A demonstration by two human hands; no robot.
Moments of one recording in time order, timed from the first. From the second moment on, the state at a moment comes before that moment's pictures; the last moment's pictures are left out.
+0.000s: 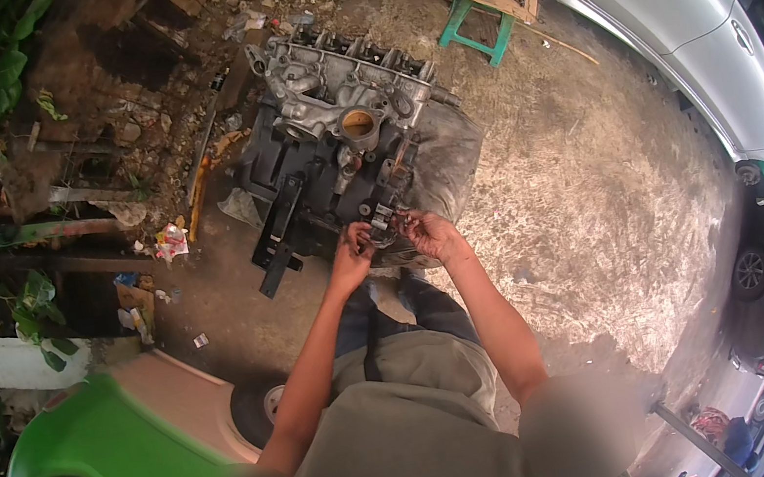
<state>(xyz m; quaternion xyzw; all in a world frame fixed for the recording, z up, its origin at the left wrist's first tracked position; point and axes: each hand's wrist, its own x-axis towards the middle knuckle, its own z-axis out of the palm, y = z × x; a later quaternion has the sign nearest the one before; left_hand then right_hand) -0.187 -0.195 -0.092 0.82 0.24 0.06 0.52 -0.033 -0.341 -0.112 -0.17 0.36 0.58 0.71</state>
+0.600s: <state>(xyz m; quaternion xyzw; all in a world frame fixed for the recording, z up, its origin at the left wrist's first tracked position) -0.186 -0.196 -0.085 0.83 0.25 0.05 0.50 -0.102 -0.335 -0.114 -0.63 0.01 0.36 0.69</state>
